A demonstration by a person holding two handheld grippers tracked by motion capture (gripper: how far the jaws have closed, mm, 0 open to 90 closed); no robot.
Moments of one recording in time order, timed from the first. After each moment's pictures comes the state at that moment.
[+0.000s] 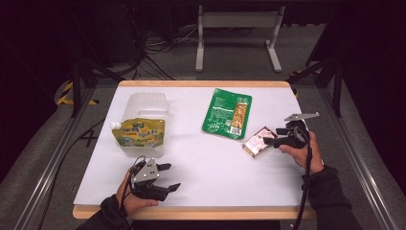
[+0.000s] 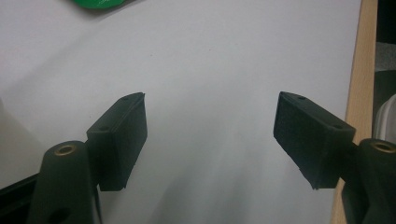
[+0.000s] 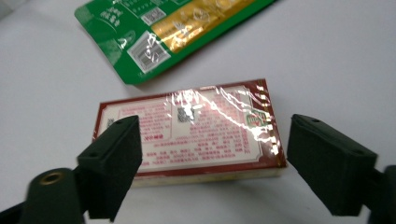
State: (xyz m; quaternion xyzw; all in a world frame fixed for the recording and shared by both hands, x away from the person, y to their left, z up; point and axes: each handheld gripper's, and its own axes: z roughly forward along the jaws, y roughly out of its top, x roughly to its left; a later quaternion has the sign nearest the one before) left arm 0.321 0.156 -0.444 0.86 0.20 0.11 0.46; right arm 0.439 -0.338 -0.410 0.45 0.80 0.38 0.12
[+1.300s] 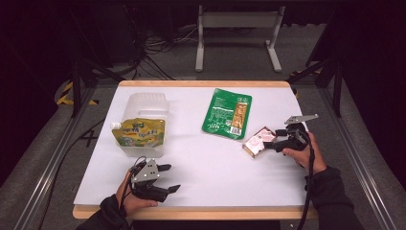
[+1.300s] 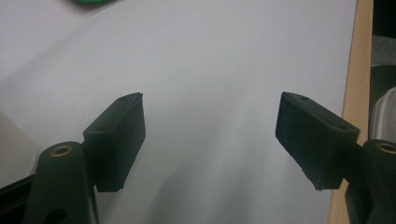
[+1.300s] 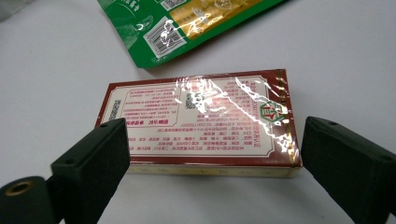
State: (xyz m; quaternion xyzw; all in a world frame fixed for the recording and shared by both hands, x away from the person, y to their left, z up) left arm 0.322 0.157 -0.446 0.86 0.19 0.10 0.46; right arm 0.443 -0.344 -0.423 0.41 0.82 0.40 0.09
